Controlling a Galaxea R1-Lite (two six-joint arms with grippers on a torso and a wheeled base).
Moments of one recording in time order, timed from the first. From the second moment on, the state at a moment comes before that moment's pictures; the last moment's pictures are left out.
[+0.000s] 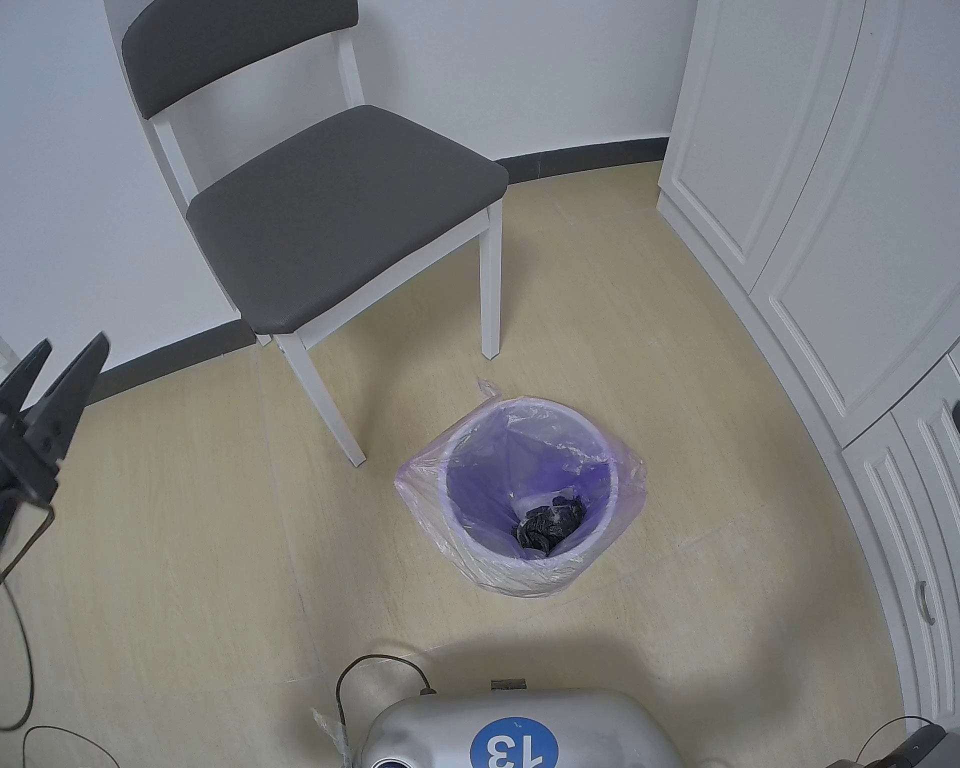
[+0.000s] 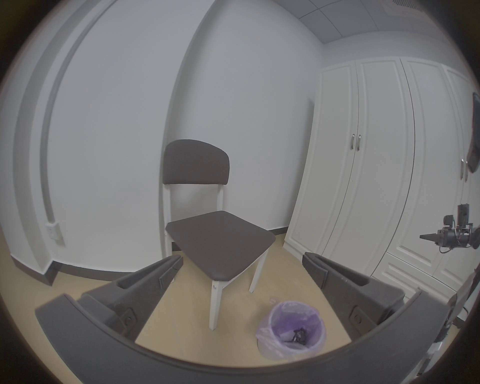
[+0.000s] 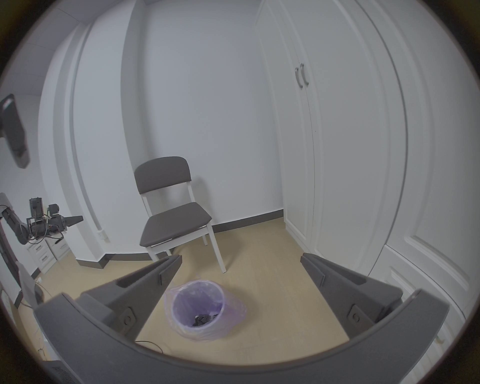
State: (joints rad) left arm -0.12 0.82 -0.36 -0.72 -0.10 -0.09; right arm 0.03 0.60 -0.36 -0.44 0.19 0.10
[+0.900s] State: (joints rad) left arm 0.00 0.02 -0.02 -0.02 0.10 -0.03; right arm 0.00 0.02 -0.03 -0.01 -0.04 0.01
